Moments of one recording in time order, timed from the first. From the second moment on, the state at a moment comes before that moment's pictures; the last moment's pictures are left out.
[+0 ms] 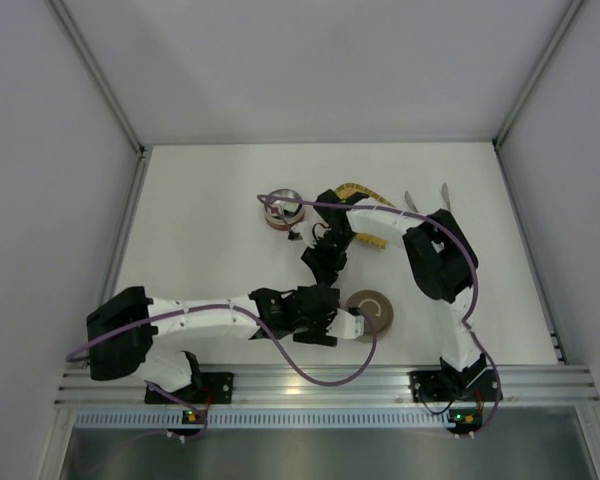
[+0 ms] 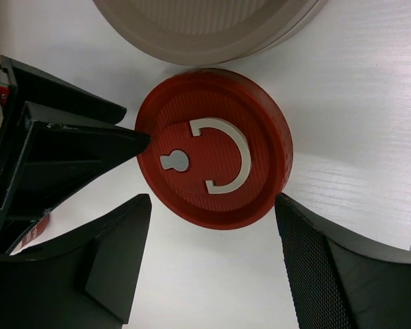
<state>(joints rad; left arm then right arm) -1.23 1.43 0.85 -0.36 -0.18 0.57 0.66 2.10 1.53 -0.91 -0.59 -0.46</state>
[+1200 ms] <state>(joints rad) -1.28 1.62 0.90 -0.28 -0.39 0.54 0.70 2.05 1.45 -0.89 -0.58 -0.48</state>
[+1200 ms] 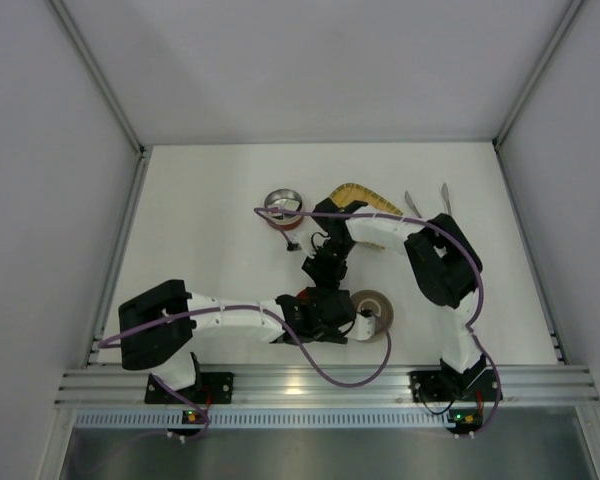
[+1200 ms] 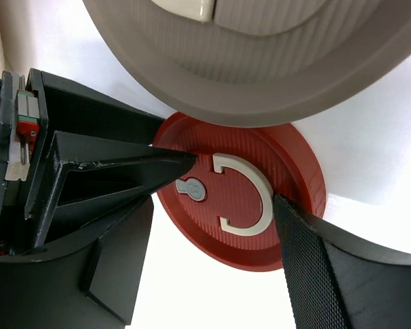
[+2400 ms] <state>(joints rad) -1.25 1.57 0.94 -0.34 -0.36 0.55 0.72 2.04 1.42 -0.88 -0.57 -0.50</state>
